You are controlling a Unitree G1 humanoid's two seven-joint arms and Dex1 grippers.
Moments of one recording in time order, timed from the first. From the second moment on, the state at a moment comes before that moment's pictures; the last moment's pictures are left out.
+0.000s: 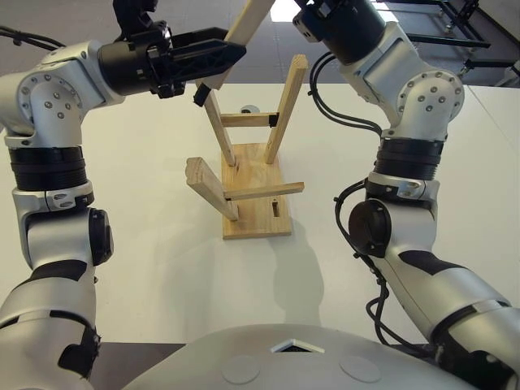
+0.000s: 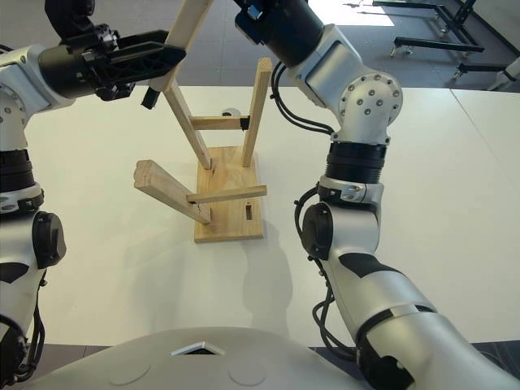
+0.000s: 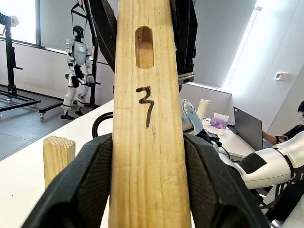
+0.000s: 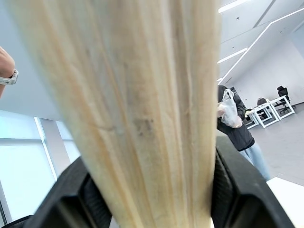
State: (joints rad) left arm -0.90 0.59 0.12 0.12 -0.83 1.00 -1.12; right arm -1.00 -0.09 -0.34 0.21 1.15 0.93 0.56
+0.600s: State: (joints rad) left arm -0.83 0.79 0.63 -0.10 -1.14 1.29 -0.67; right arm -0.98 -0.15 -0.33 0.22 1.13 0.89 0.56
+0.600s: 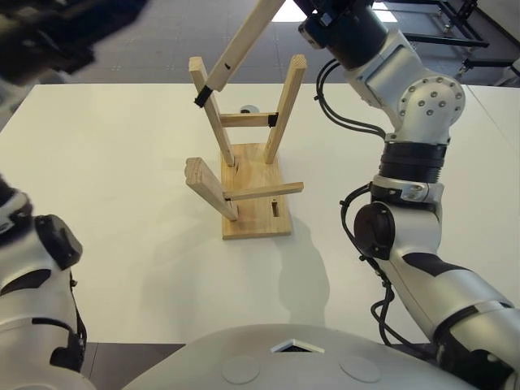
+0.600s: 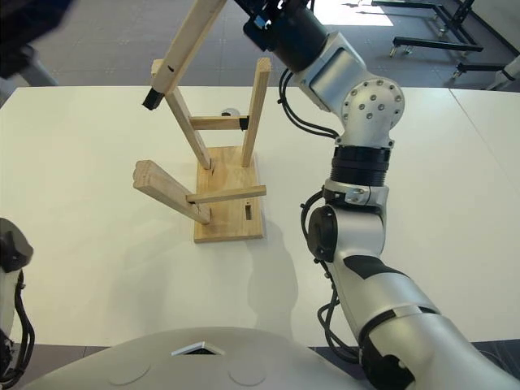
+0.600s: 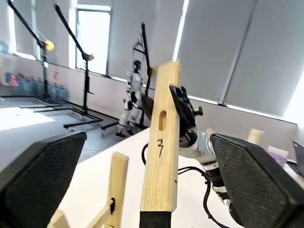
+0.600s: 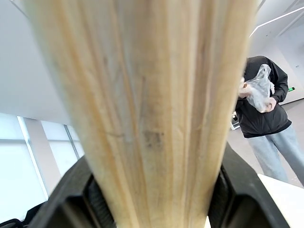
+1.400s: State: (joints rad) left arm 0.59 0.51 -0.08 -0.65 -0.52 0.64 -0.52; right arm -0.97 -0.59 -0.46 0.29 1.06 0.89 0.56
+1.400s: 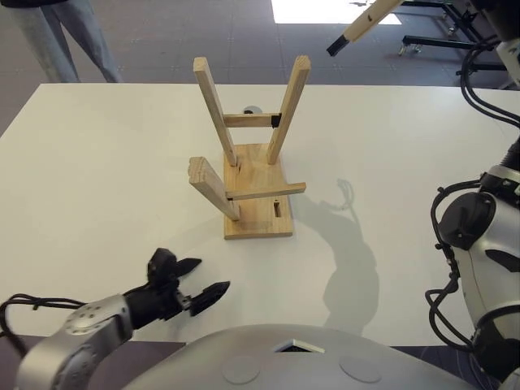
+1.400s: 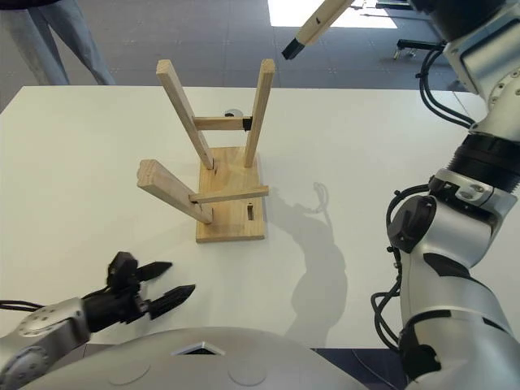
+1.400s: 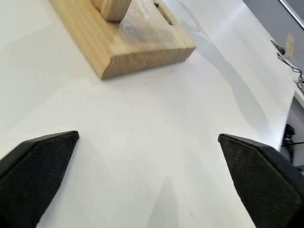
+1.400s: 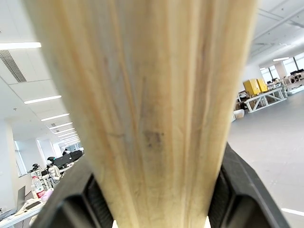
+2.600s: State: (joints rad) left arm 0.51 0.51 -0.20 -0.54 -0.17 0.46 -0.35; right arm -0.95 -0.59 -0.47 0.29 1.04 0.92 0.57
